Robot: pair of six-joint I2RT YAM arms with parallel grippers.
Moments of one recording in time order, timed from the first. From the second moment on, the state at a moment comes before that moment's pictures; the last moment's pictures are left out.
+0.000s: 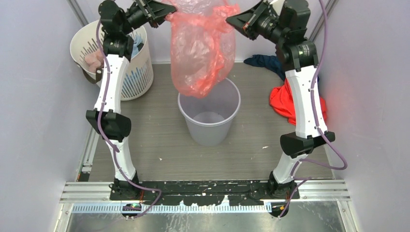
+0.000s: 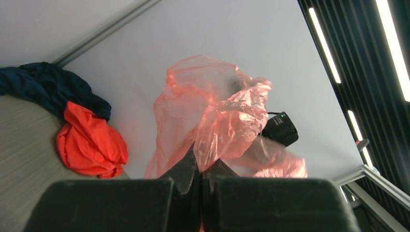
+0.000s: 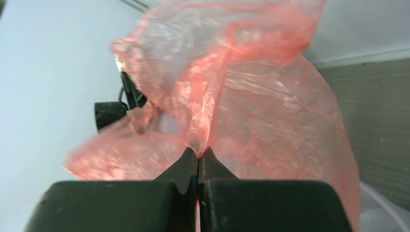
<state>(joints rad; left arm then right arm) -0.12 2.01 2.38 0.09 0.91 -1.43 0.29 1.76 2.40 -0.66 -0.43 0.97</state>
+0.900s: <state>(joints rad) -0.05 1.49 2.41 0.29 0.92 -1.62 0.22 1.27 2.26 -0.05 -0.58 1.26</state>
